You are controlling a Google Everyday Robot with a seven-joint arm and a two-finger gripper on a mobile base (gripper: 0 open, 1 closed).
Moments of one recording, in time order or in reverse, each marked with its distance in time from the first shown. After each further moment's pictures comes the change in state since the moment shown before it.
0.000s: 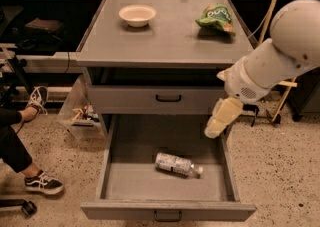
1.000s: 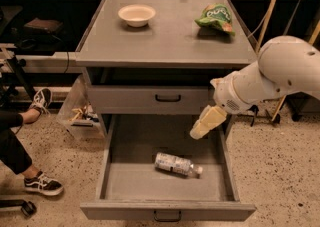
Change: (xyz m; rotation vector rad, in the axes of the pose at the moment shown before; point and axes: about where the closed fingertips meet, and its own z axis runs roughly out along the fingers) arm -0.004 -0.017 0.057 0.070 -0.130 0.080
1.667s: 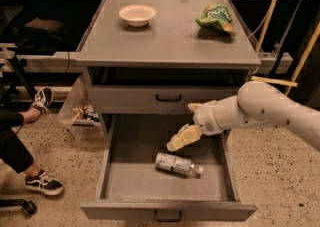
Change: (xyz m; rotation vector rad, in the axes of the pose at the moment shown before) arm 0.002 0.028 0.110 -0.168 -0.255 0.149
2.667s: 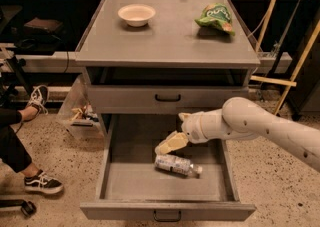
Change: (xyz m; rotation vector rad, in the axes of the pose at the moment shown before) arm 0.020 -0.005 0.060 -0.008 -0.067 0.093
